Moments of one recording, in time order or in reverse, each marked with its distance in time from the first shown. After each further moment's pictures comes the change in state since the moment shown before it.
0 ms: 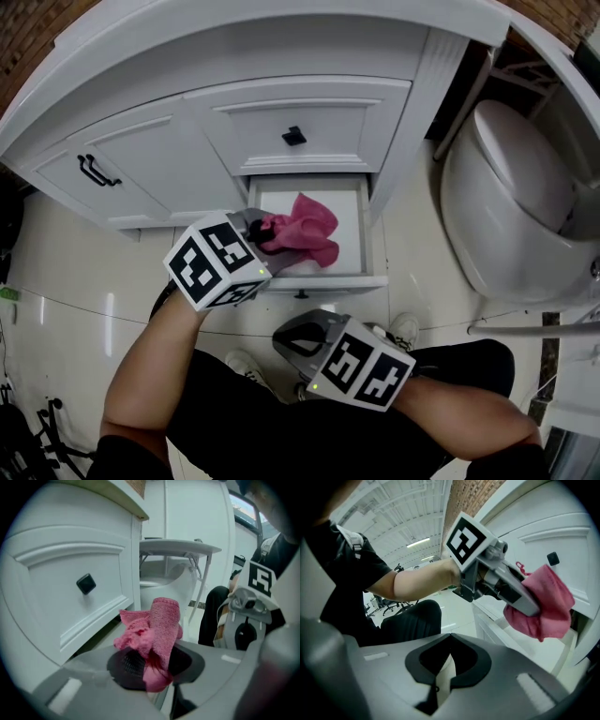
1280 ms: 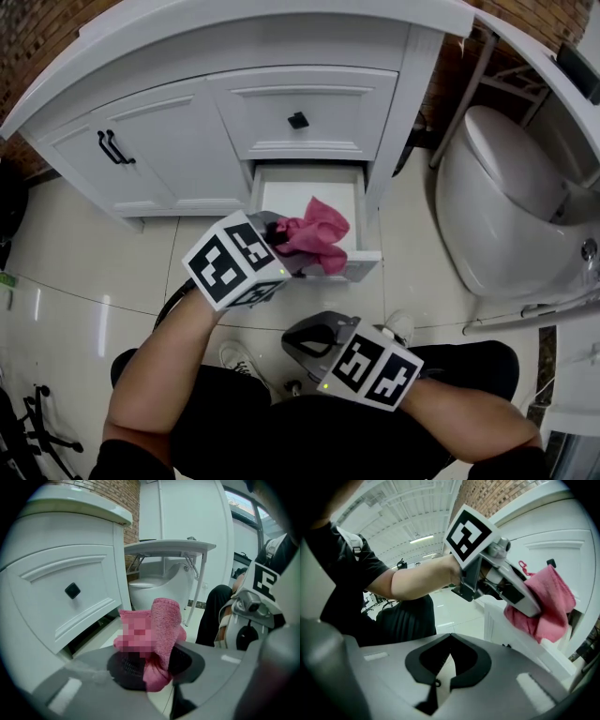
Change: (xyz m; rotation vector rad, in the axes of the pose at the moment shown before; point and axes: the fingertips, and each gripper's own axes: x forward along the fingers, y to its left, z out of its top) left arm 0.000 -0.062 0.000 0.006 0.001 0.052; right arm -0.016 0.047 -0.036 -0.055 0.011 -0.035
